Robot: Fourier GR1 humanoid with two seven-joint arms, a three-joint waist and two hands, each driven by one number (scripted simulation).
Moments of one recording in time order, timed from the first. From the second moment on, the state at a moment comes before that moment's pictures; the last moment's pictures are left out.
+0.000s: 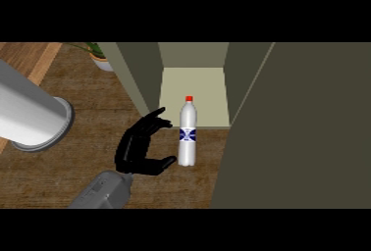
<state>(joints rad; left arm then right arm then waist) -0.34 0.19 -0.55 -1.01 0.75 0.00 -0.69 0.31 -0.38 -0.39 -2.35 -0.77 0.43 0.28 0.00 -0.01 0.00</state>
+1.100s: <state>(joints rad) 0.14 0.68 -0.40 -1.50 0.76 -0.08 -0.73 0.11 -0.36 0.19 -2.36 -0.73 0.26 0.40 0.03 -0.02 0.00</state>
